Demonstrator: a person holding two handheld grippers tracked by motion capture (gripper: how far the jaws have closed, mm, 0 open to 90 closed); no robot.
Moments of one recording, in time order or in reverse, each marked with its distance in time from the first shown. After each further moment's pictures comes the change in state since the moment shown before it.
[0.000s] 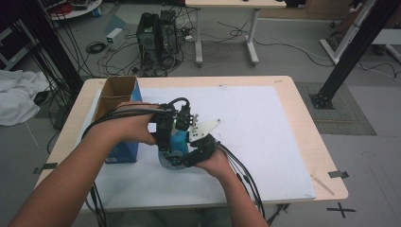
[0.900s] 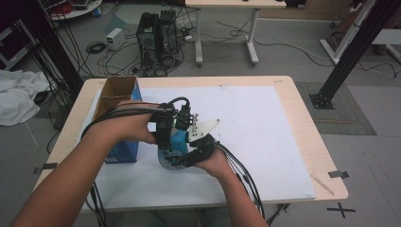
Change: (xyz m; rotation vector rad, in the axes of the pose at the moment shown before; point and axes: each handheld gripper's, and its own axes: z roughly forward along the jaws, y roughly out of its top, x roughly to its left) left arm 0.000 -0.001 -0.003 -0.007 -0.006 0.010; right arm 0.000 0.000 0.002 -0.009 -0.005 0.002
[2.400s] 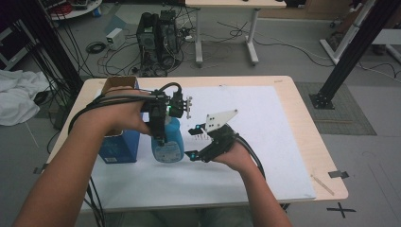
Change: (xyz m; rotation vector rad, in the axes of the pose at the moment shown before) left arm 0.009 -0.017 -0.034 -0.002 0.005 -0.109; right arm 0.000 0.018 -0.061 0.169 -0.110 0.086
